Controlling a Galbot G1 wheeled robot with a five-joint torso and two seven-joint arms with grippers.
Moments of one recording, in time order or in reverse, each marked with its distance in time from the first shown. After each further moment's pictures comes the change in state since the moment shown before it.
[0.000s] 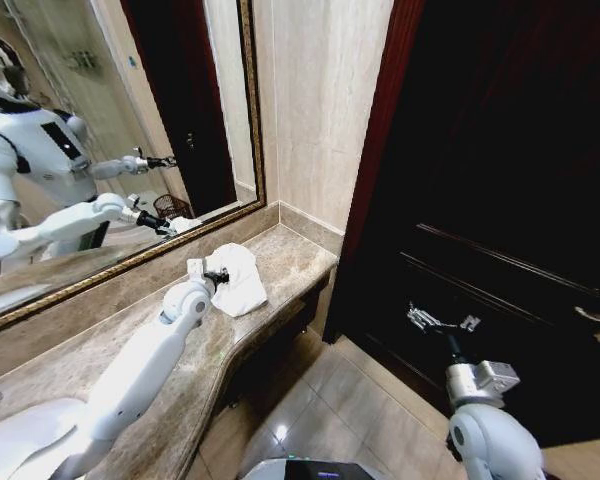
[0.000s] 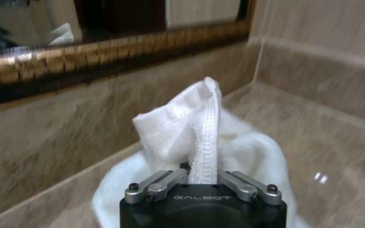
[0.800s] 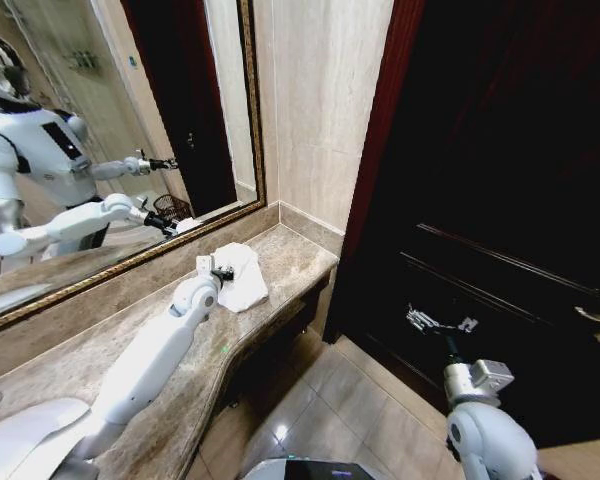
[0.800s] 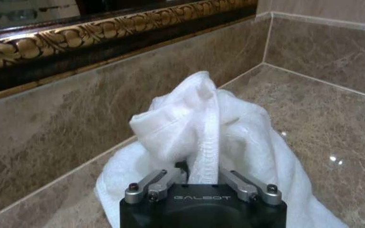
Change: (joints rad) left arm -0.086 -0.025 0.078 0.098 -0.001 0.091 -0.066; right arm 0.022 0.000 0.001 -0.053 -0.015 0.005 -0.004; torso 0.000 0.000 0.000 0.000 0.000
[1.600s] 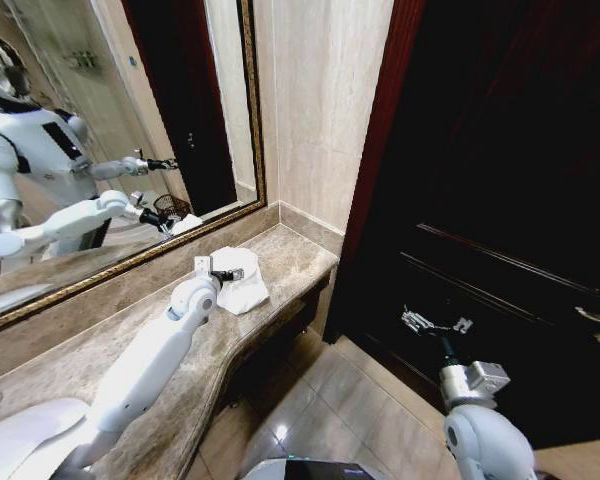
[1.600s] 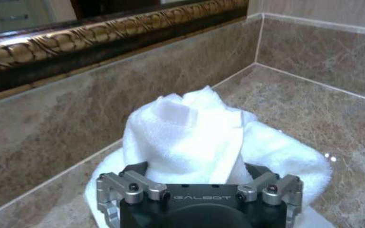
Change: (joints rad) left arm -0.008 0.003 0.021 -0.026 -0.028 0.017 -0.028; right arm -0.023 0.020 -0.014 0.022 -0.022 -0.010 -0.009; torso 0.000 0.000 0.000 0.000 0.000
